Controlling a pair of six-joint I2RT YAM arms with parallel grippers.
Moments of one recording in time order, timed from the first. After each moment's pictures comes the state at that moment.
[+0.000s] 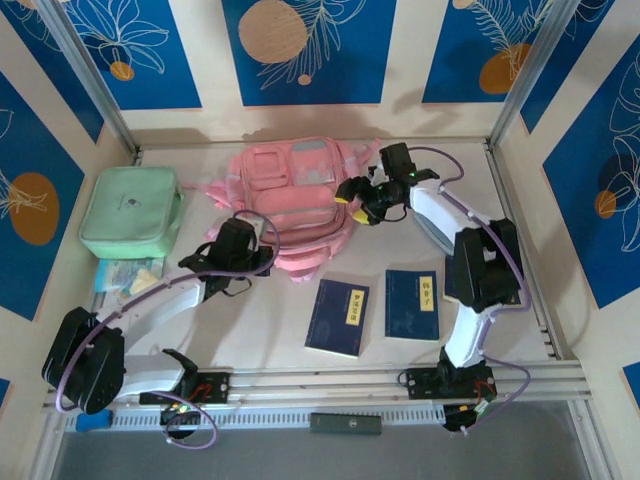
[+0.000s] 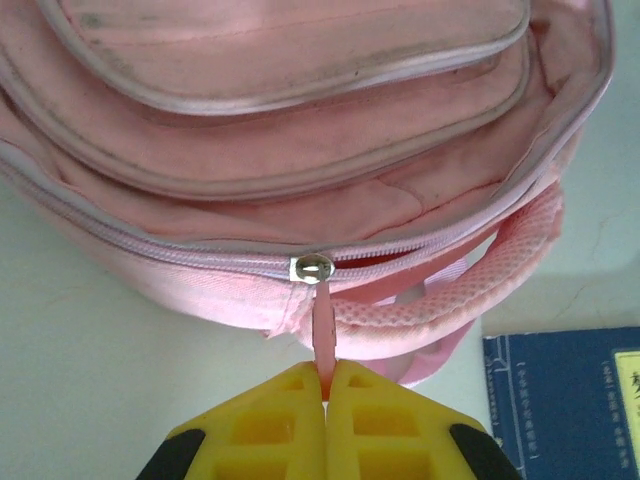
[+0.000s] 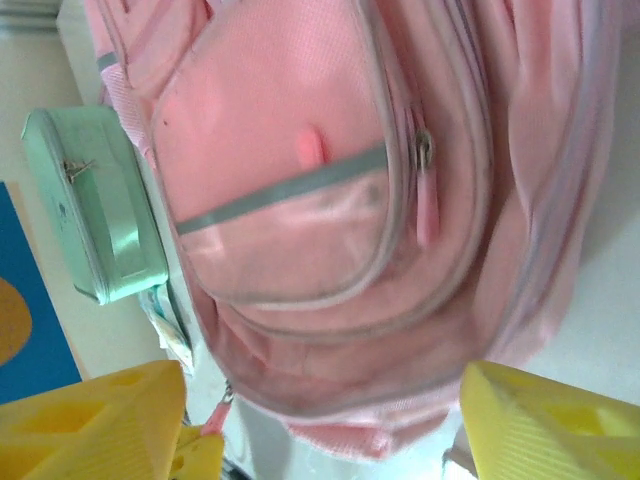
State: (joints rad) left arm -0.55 1.26 0.71 -0.24 0.03 -0.43; right arm 0.32 1.79 1.39 -0.59 -0.58 0.84
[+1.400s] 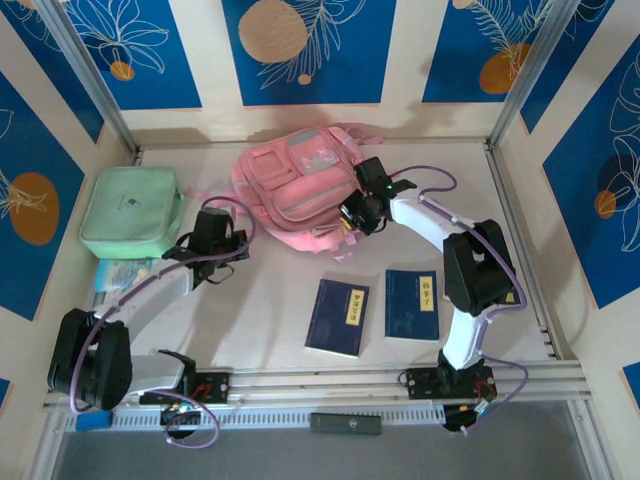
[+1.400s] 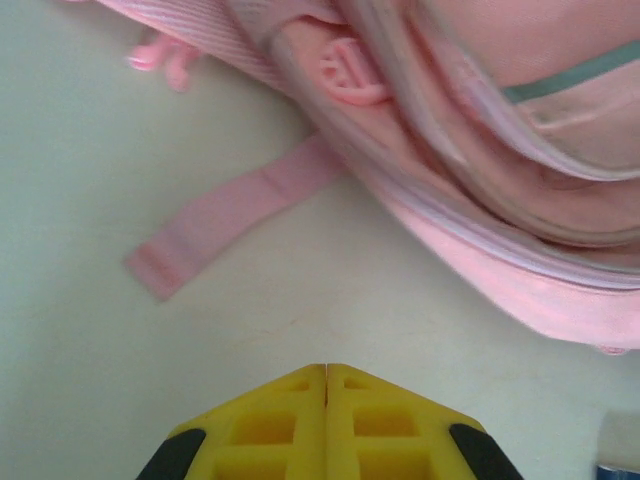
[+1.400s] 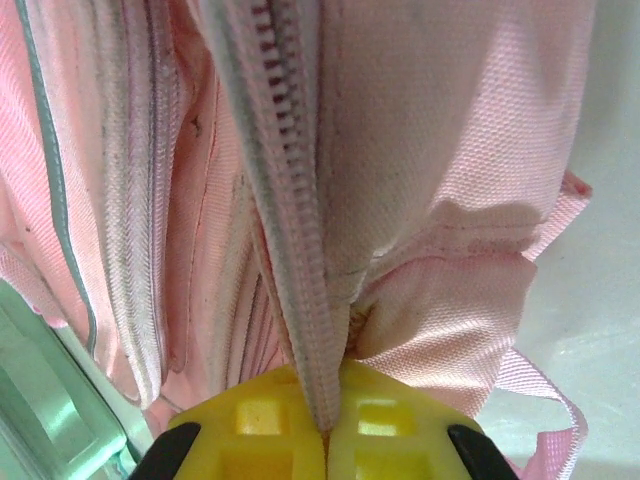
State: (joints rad) left arm -0.35 1.28 0.73 -0.24 0.01 -0.47; right arm 0.45 1.84 1.37 -0.59 -0.22 1.21
